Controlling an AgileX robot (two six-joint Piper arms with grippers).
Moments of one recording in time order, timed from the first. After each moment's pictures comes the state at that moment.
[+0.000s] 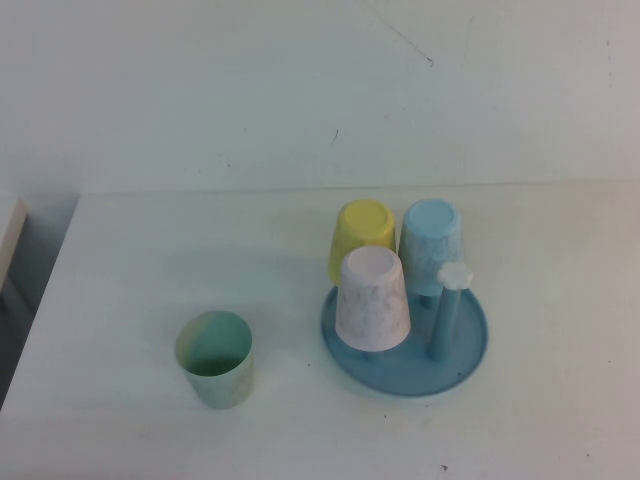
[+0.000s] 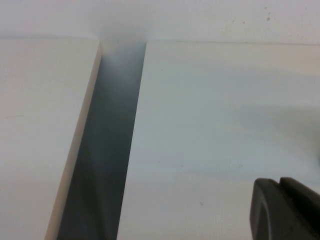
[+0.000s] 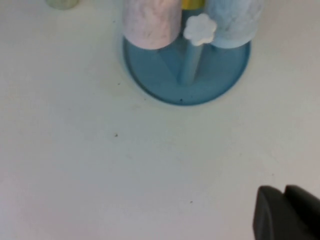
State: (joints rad) right arm 0.08 1.14 -1.26 0.39 1.30 -0.73; left arm 0.05 -0.01 0.02 -0.07 0.36 -0.04
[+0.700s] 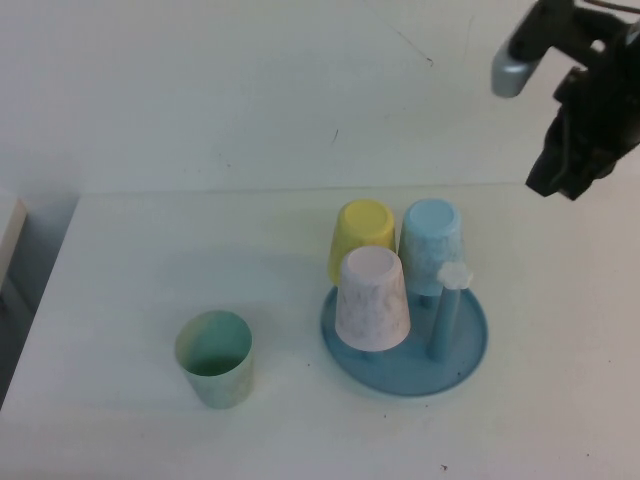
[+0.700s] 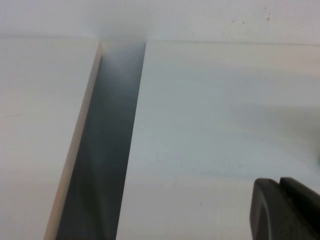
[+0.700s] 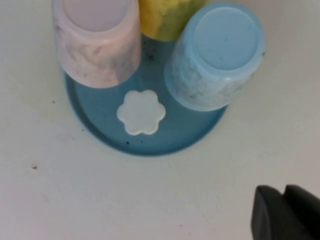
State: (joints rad) right arm 0.29 1.77 -1.76 0.21 1.30 -0.78; left arm 0.05 -0.01 0.02 -0.07 0.36 -0.04
